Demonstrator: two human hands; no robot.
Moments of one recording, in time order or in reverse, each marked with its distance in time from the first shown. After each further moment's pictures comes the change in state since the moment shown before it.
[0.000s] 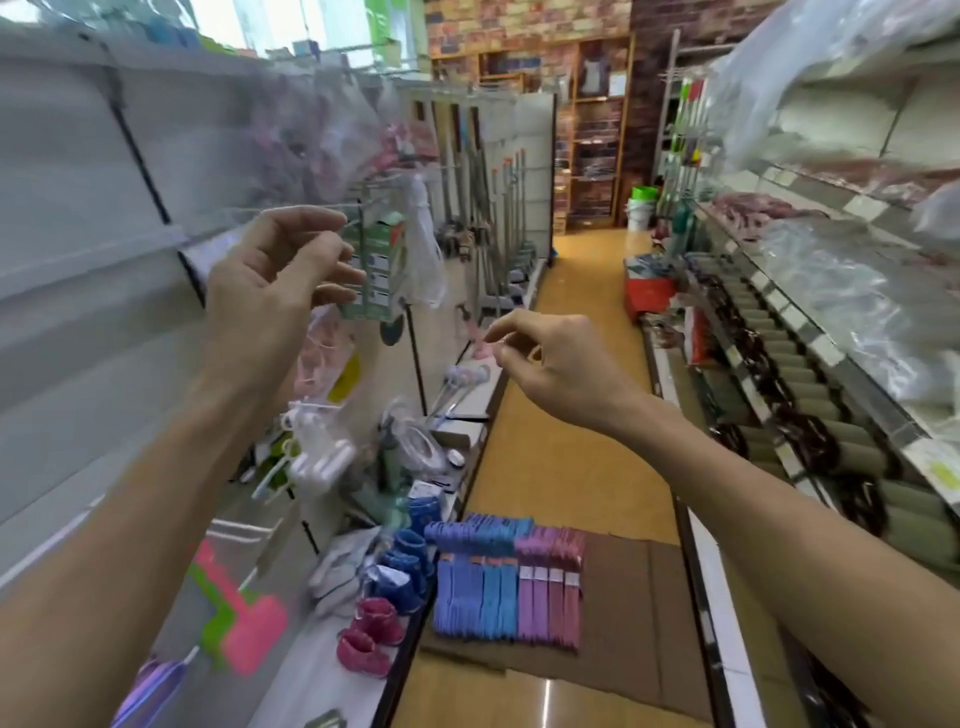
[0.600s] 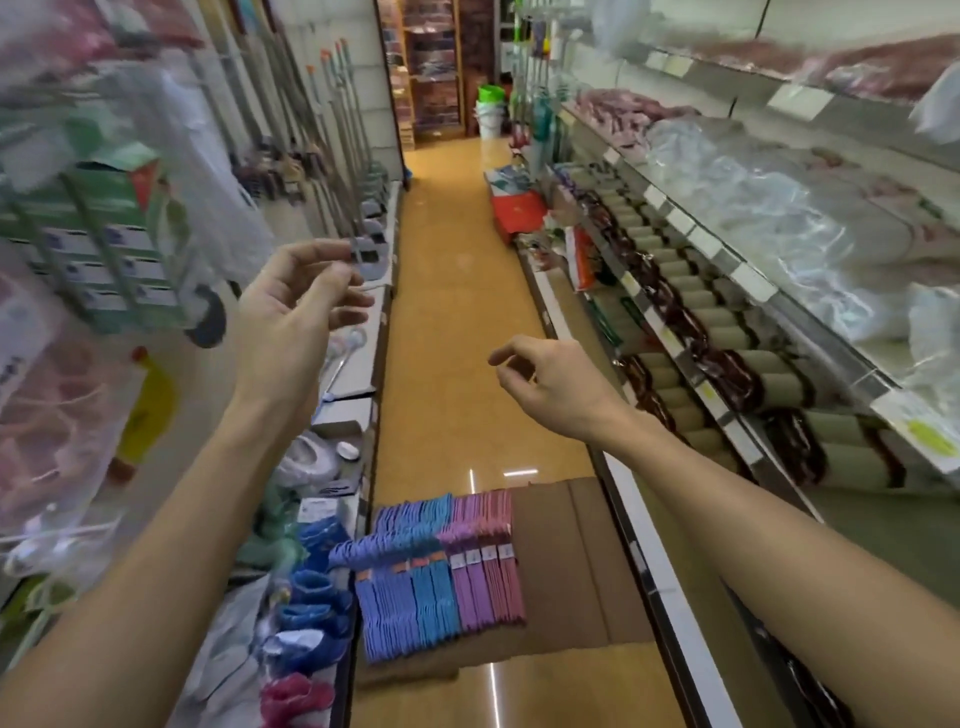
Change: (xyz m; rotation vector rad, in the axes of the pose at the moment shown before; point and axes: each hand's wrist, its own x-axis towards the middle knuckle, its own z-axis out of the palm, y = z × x) left_hand 0.151 -0.266 0.156 -0.181 -0.239 -0.263; right_hand 0.054 0.253 0.061 -0.109 -0.052 0.527
